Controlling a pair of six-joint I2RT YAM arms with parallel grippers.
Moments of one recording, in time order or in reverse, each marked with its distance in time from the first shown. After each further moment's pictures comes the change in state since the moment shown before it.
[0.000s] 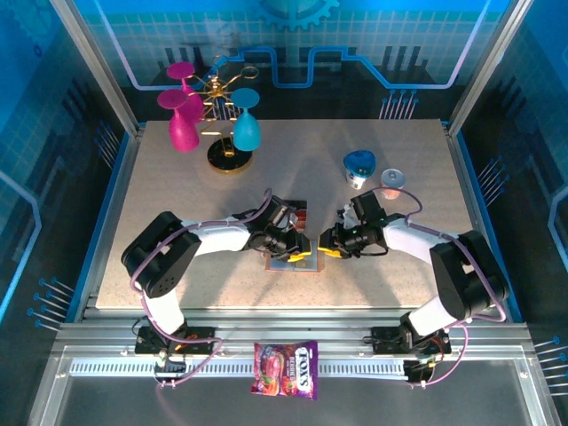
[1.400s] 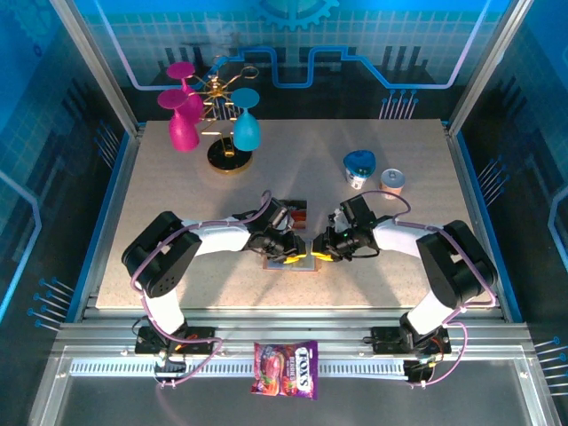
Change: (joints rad) left arm 0.000 0.001 -0.004 -0.063 -0.066 0.023; right arm 0.065 0.087 0.000 0.093 -0.008 0.049
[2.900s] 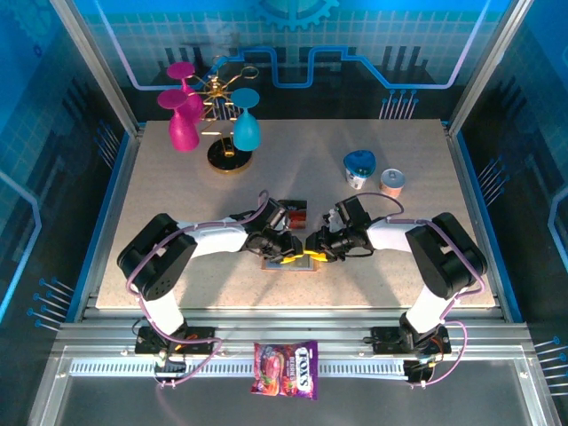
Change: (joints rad) left arm 0.003 -0.034 -0.013 -0.045 -0.048 0.008; right arm 0.020 0.085 0.003 0.128 -0.049 0.060
